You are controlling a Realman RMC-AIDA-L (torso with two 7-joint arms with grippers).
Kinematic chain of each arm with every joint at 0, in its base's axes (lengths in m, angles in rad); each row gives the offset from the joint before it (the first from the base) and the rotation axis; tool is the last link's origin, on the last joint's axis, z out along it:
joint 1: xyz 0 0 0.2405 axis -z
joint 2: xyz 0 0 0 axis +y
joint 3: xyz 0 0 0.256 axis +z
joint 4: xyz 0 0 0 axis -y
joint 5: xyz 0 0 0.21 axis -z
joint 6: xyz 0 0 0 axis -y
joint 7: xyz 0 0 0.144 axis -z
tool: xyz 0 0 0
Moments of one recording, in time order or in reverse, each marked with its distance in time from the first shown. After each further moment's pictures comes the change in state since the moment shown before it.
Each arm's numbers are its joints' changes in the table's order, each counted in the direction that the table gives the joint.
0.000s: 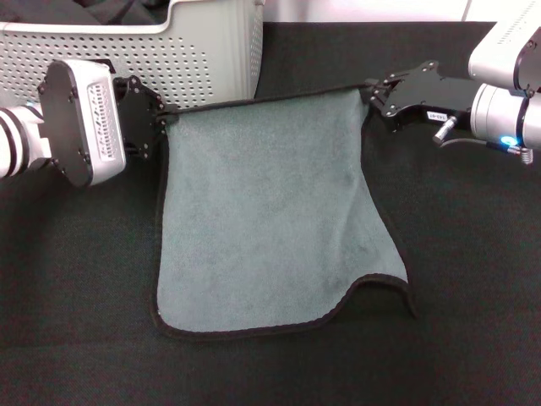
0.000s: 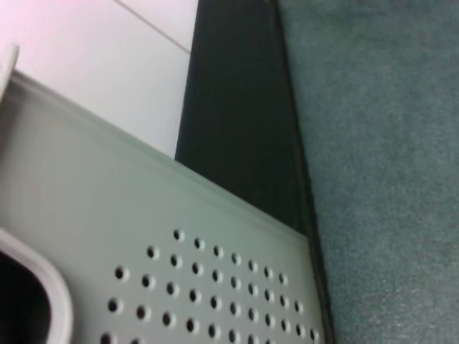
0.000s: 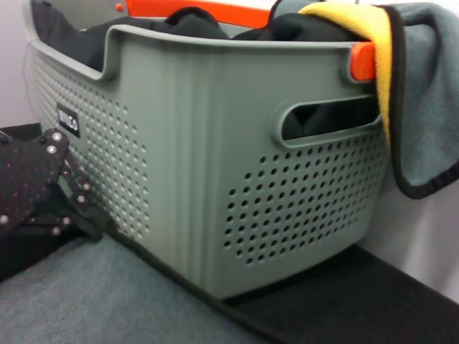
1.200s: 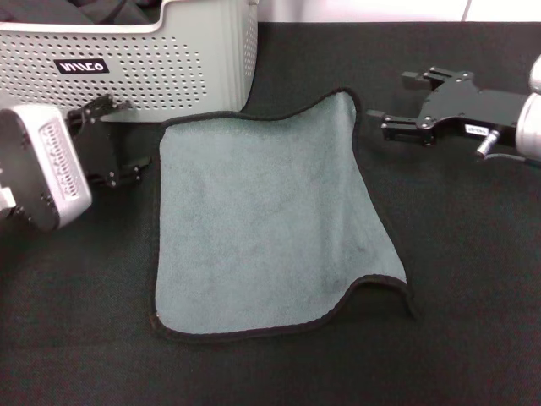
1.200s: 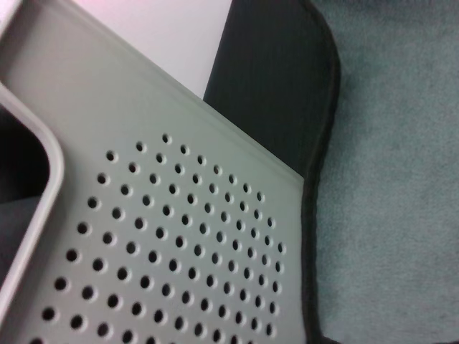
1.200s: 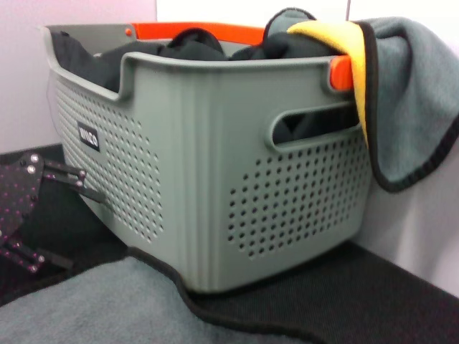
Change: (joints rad) left arm -0.239 -0.001 0.188 -0.128 0.245 0.106 -0.003; right arm 0.195 -0.035 -0.010 0.251 0.084 -0.100 -0.137
